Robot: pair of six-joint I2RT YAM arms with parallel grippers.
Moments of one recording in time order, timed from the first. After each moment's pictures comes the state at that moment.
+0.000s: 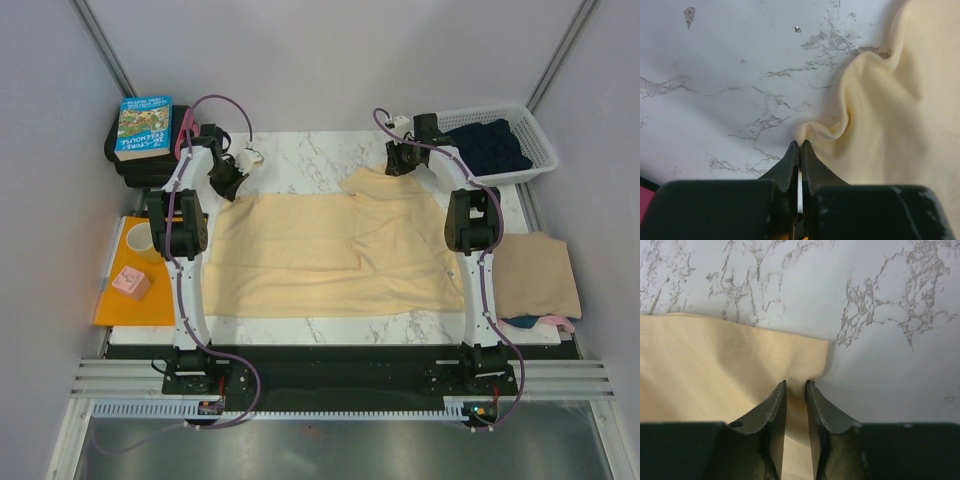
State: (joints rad) left arm 0.02 2.43 2.14 -1.00 0.25 0.92; right arm 0.12 2.61 2.32 -0.58 -0.43 -0.27
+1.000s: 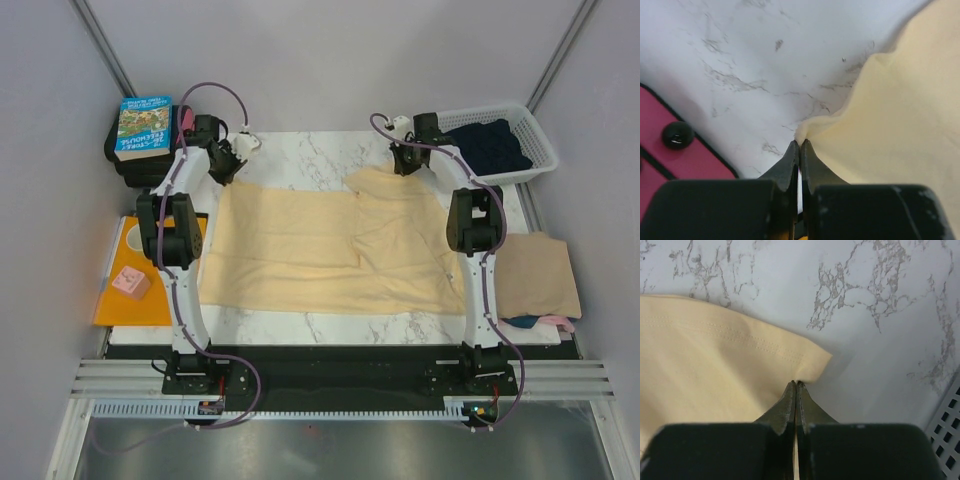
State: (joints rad) left arm 0.01 2.26 1.96 -0.74 0.21 0.85; right arm 0.12 2.56 2.26 -0.57 -0.30 -0.36
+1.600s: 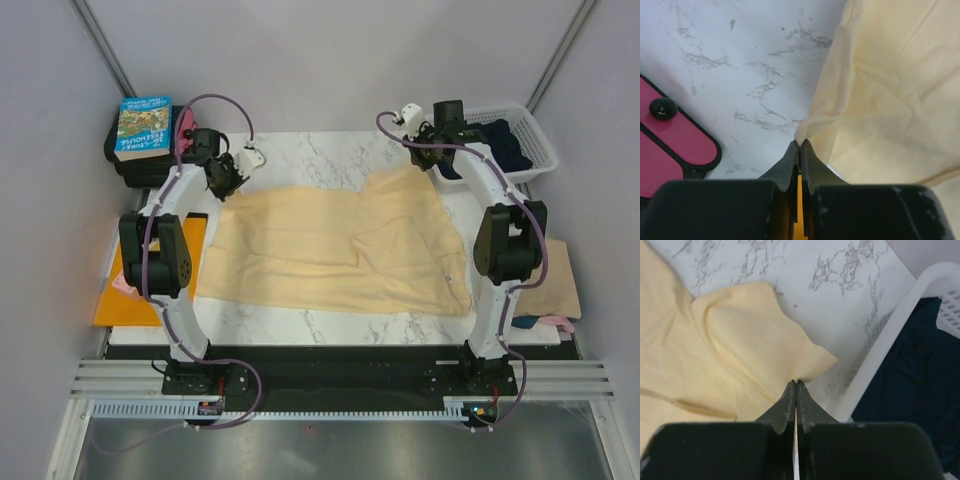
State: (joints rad) left arm -0.03 1.93 1.59 -0.65 0.21 0.91; right arm 0.11 2.09 1.88 -0.57 -0.27 -0.58
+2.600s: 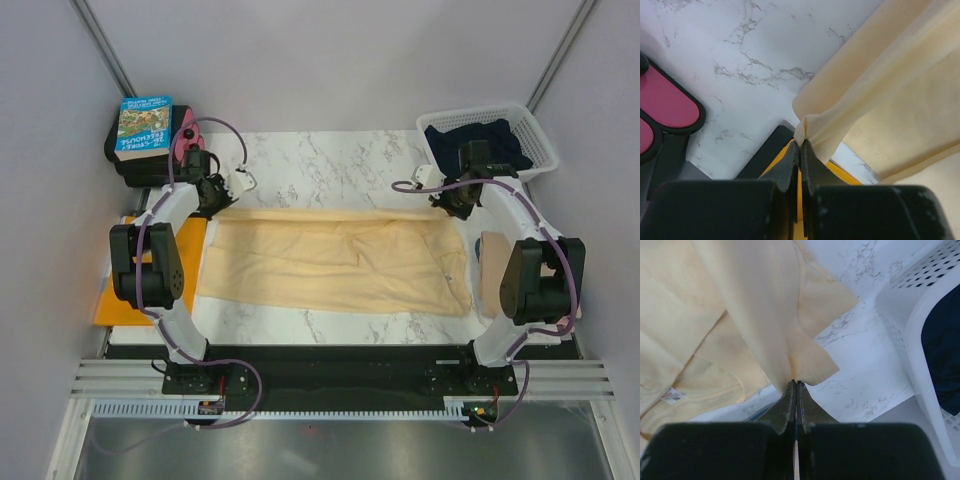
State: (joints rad) left arm 0.02 1.82 1.34 -0.54 0.12 1.04; right arm 0.02 1.70 1.37 -0.79 -0.18 -1.08
